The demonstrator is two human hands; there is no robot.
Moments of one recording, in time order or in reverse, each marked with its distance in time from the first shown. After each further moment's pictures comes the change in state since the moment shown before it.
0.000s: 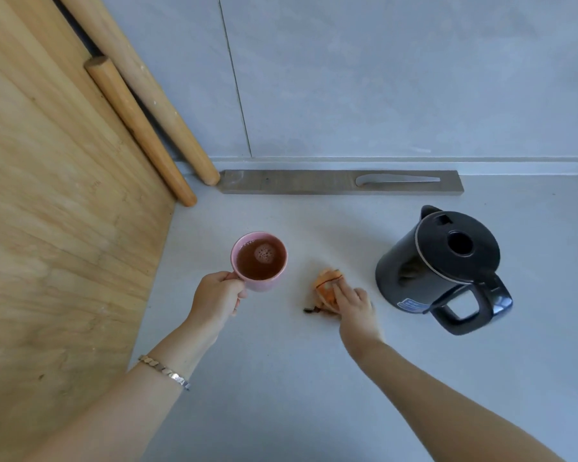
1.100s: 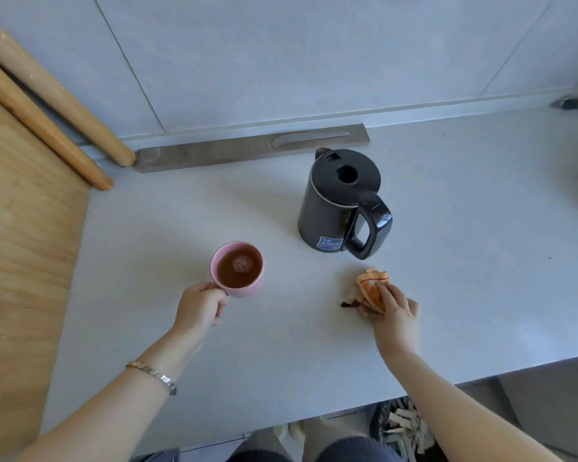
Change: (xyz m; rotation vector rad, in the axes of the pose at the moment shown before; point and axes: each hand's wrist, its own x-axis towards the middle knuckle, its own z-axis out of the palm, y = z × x) left_hand -0.052 -0.066 0.079 0.051 -0.099 0.009; right_hand -0.154 0.115 -0.043 0.145 0.225 0.604
